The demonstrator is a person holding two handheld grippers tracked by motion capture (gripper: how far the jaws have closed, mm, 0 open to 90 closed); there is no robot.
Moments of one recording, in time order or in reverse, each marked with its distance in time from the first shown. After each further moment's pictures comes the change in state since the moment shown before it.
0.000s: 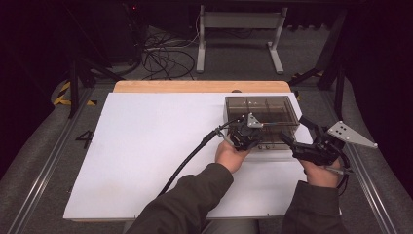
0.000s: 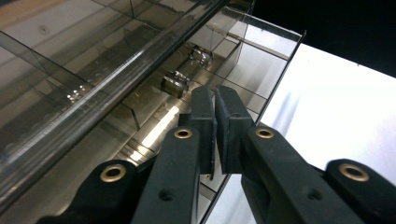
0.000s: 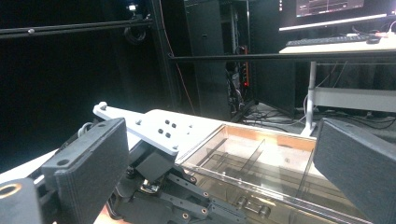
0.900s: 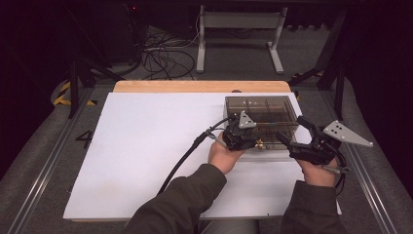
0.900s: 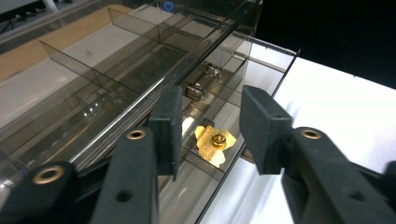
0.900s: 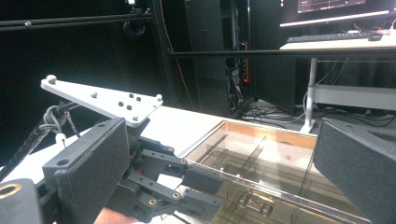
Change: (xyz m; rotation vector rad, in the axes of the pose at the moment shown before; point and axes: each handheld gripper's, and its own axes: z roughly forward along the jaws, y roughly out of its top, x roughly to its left) left arm 0.002 -0.002 -0.034 -0.070 0.047 0.028; right arm 0.003 -0.002 0.006 0.018 -0.001 -0.015
